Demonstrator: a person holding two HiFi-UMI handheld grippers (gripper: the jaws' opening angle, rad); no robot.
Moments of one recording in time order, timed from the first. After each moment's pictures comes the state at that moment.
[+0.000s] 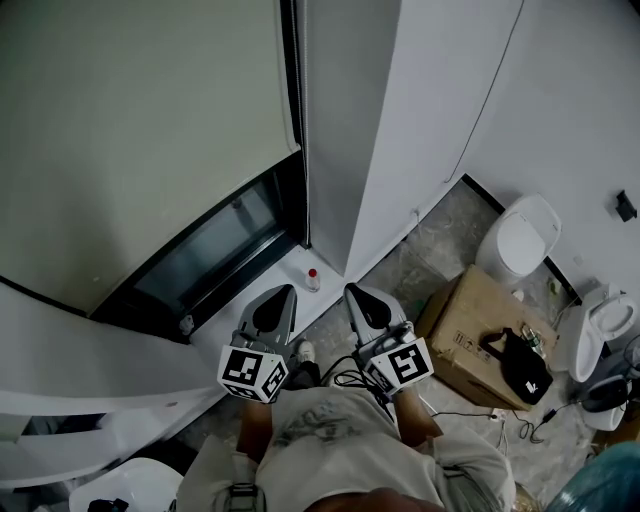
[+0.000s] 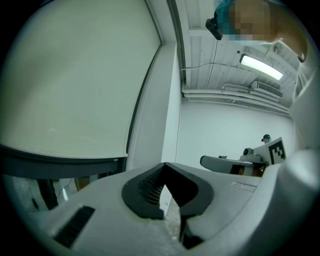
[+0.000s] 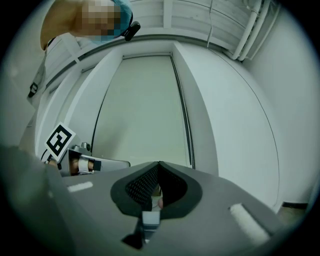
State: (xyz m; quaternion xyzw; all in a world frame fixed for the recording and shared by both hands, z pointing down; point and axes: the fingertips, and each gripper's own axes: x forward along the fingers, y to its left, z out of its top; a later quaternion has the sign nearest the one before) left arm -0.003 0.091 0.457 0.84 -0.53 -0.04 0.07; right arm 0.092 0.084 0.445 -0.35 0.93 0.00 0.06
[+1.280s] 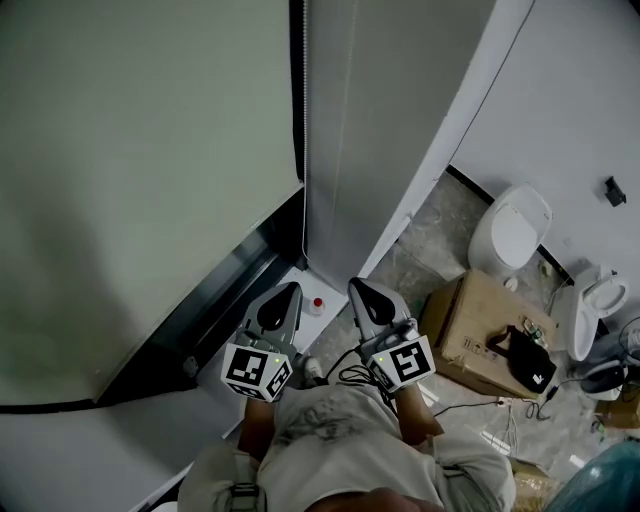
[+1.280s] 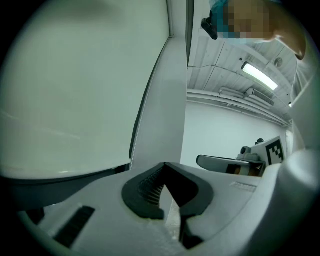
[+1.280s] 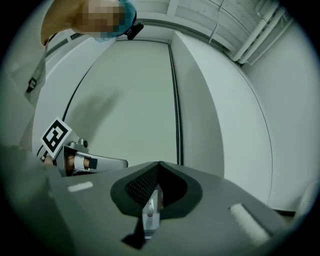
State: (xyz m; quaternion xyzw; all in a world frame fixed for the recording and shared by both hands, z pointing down) left arm -0.061 -0.056 0.441 0.88 -0.46 -0.03 0.08; right arm 0.028 -0.055 0.424 -0.43 0.90 0.01 0.04
